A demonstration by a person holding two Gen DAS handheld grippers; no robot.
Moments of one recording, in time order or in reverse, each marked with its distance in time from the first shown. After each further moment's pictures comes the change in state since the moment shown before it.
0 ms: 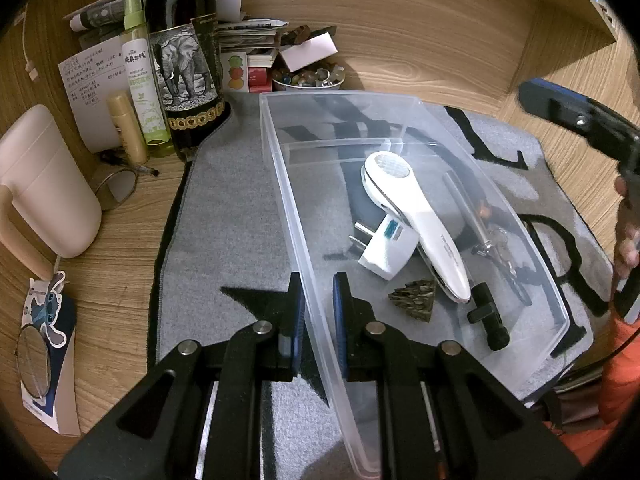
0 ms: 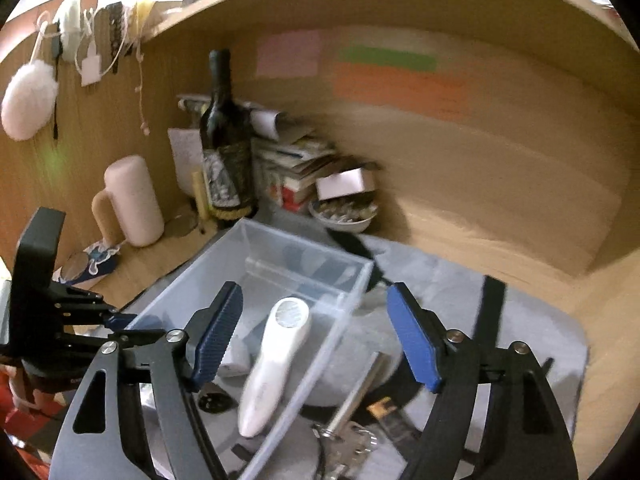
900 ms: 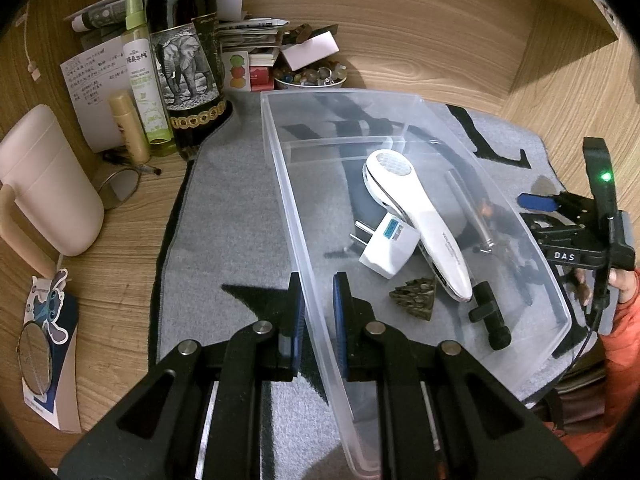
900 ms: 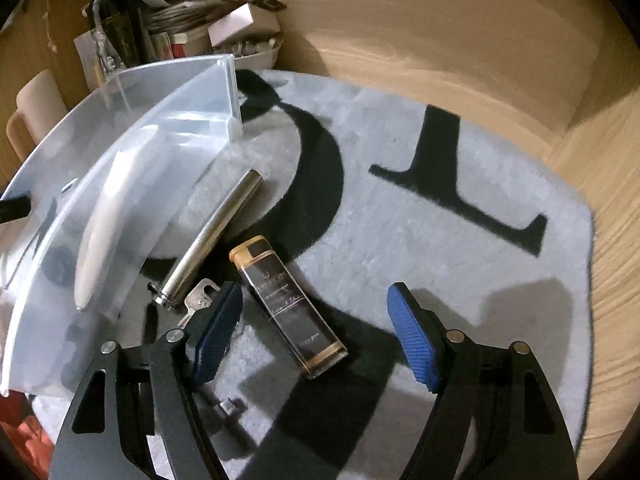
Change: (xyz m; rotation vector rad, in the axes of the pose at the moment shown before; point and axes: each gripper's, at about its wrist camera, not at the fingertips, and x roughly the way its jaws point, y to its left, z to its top) left arm -0.001 0.004 -0.003 0.002 0.000 0.001; right arm 0.059 -0.075 -0.104 0.118 0.358 -0.078
